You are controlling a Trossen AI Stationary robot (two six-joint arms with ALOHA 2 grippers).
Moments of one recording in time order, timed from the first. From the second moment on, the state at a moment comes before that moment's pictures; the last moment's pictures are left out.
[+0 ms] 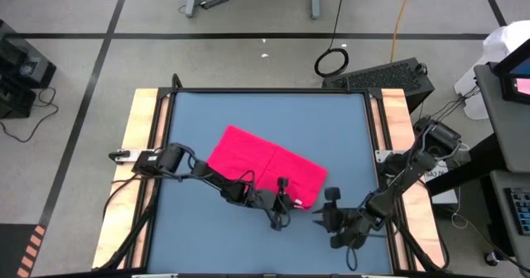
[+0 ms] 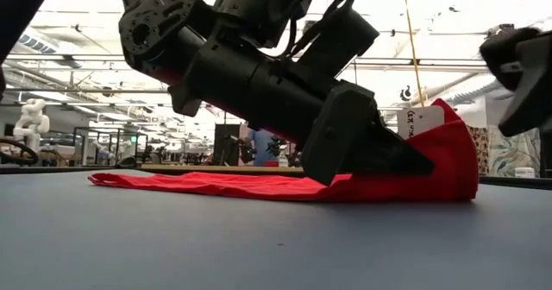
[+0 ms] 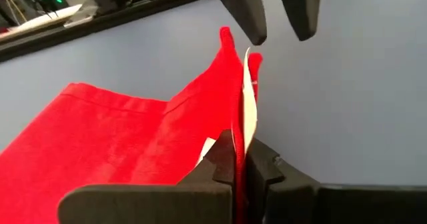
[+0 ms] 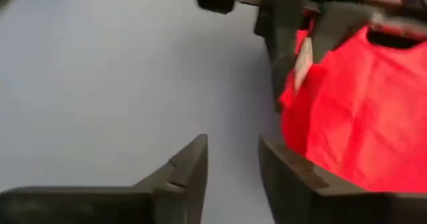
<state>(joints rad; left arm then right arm) -0.29 2.26 1.21 0.67 -0.18 0.17 0.86 1.56 0.68 -0.10 0.66 0.46</state>
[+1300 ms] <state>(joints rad) -0.27 2.26 1.21 0.66 -0.09 0.13 0.78 1.68 0.69 0.10 0.84 0.15</state>
